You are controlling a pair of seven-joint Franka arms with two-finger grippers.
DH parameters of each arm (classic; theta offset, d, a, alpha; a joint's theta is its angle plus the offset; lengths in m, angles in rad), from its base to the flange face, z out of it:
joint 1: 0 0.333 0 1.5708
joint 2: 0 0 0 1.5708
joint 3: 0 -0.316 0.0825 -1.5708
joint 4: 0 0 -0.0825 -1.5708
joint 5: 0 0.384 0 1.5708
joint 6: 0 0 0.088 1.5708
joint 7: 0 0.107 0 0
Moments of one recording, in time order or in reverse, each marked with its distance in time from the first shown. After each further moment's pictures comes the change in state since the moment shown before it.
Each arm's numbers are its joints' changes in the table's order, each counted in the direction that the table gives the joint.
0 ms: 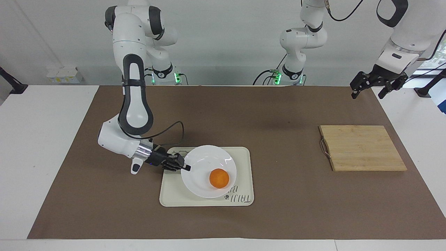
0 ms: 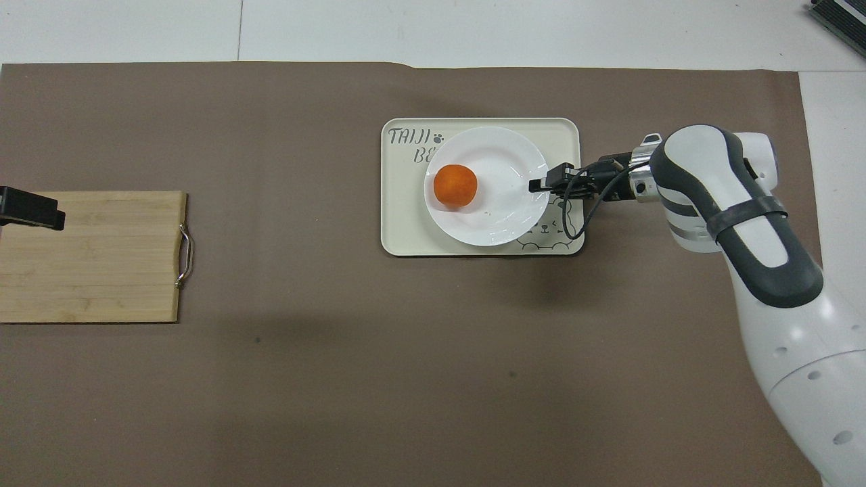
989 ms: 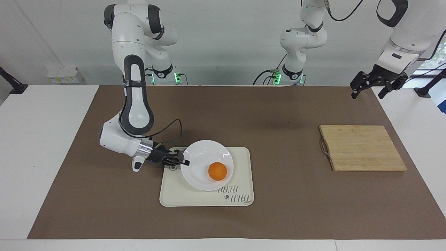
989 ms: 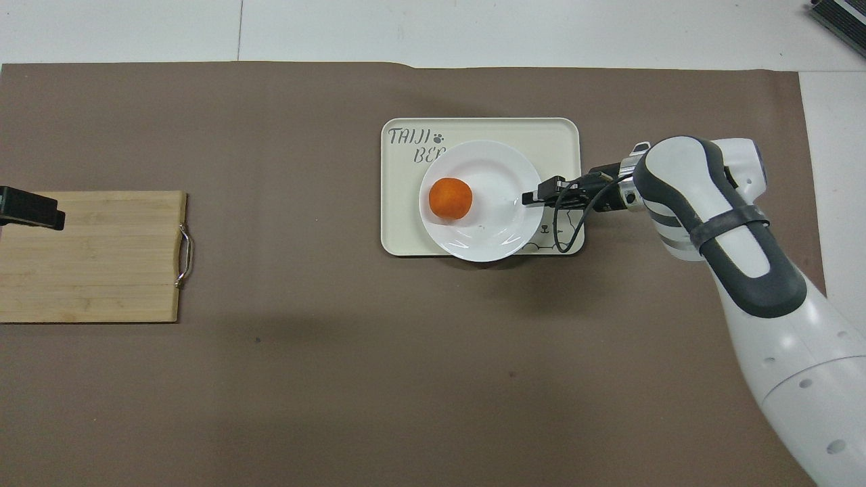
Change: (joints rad) left arm 0.000 0.000 0.000 0.000 0.000 0.000 0.000; right arm 0.030 0.025 -0.001 -0.040 -0.071 0.028 0.000
